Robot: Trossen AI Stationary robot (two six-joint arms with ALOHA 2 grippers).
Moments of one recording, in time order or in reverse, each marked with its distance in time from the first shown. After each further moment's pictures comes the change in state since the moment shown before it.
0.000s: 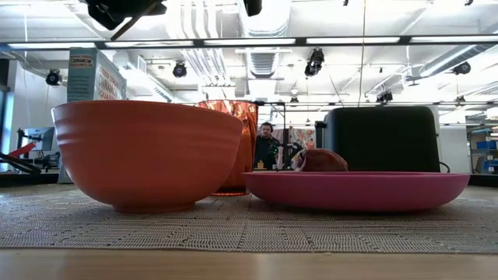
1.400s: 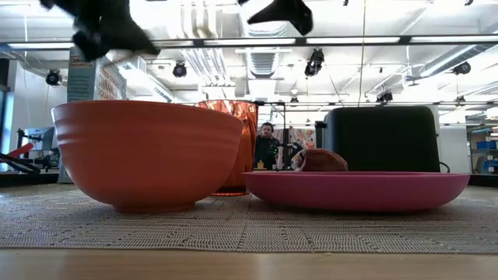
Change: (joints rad) left arm 0.096 -0.007 0.039 -0.353 -0.050 -0.571; right arm -0.101 -0.182 0.000 -0.509 0.050 0.275
